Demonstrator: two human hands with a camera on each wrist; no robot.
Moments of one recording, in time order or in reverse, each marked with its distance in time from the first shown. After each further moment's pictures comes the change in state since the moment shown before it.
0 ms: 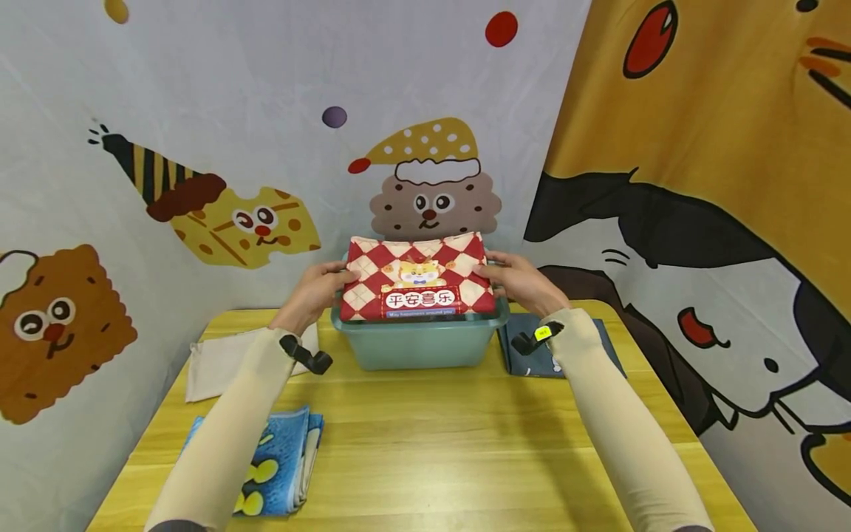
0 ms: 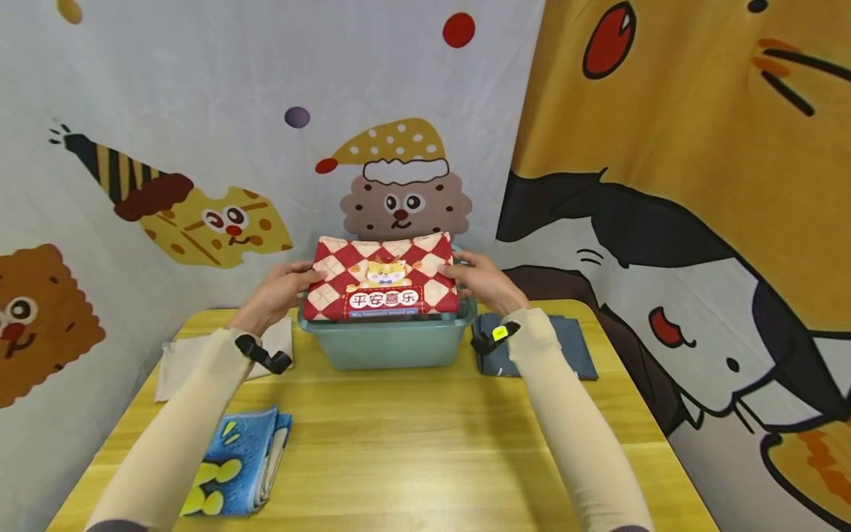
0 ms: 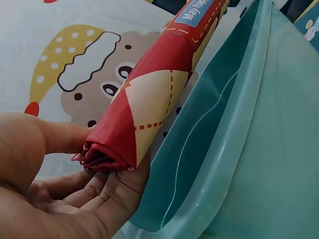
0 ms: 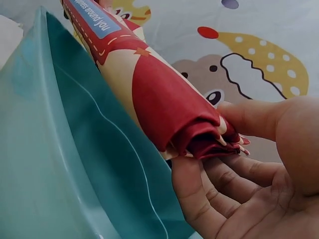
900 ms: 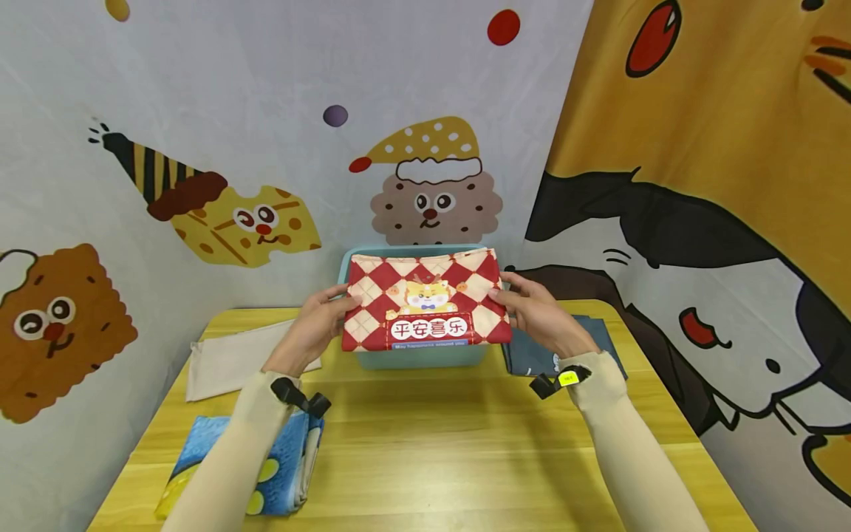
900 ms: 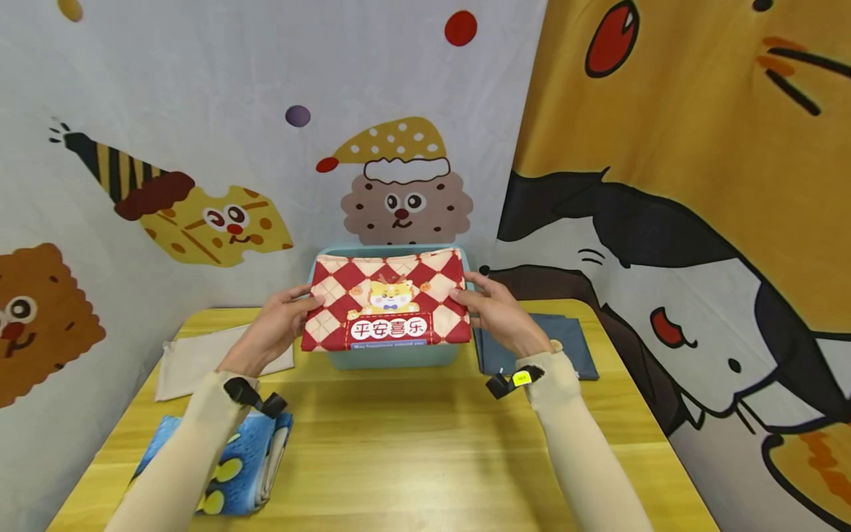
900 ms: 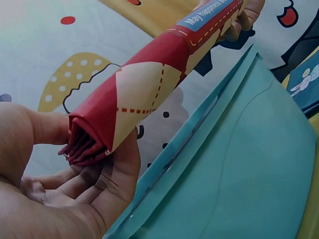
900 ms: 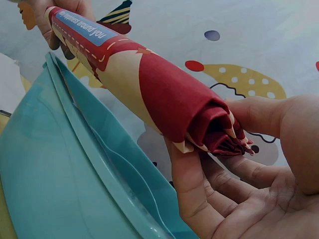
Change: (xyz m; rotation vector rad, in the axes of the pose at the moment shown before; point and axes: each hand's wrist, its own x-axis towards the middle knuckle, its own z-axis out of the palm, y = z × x) left_hand -0.047 -0.024 0.019 -0.226 -0.034 0.025; right_hand -0.053 0.024 0.012 0.174 0.016 -0.052
